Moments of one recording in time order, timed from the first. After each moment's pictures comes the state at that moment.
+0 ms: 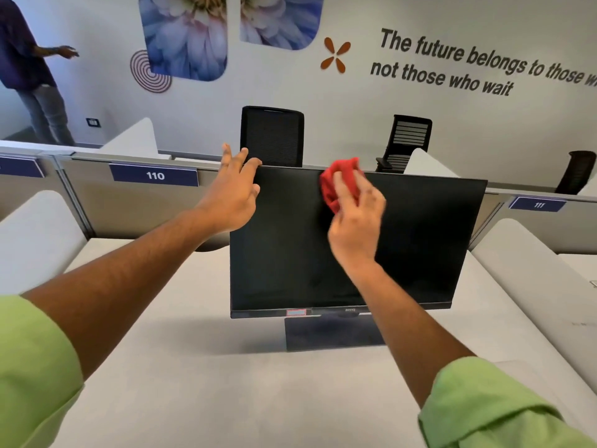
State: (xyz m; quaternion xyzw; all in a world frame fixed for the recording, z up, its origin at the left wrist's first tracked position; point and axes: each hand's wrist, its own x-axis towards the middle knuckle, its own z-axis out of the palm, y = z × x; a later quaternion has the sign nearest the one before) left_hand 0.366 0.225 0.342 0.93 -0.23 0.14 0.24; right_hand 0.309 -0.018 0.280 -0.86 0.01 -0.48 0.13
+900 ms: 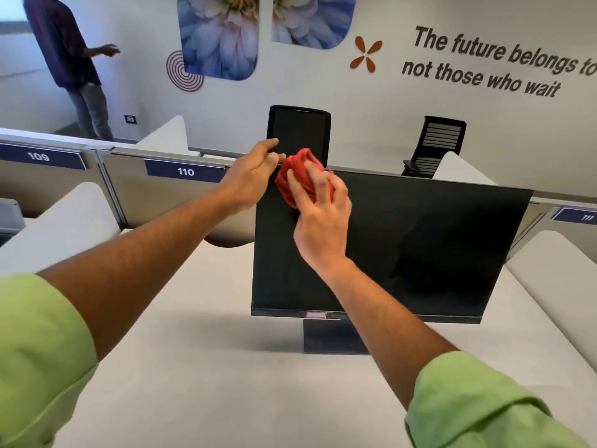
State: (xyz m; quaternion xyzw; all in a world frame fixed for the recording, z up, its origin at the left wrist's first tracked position) left_hand 0.362 0.240 0.365 0.83 -0.20 0.05 0.51; right_hand 0.327 0.076 0.284 -0.89 -0.08 -0.43 0.09
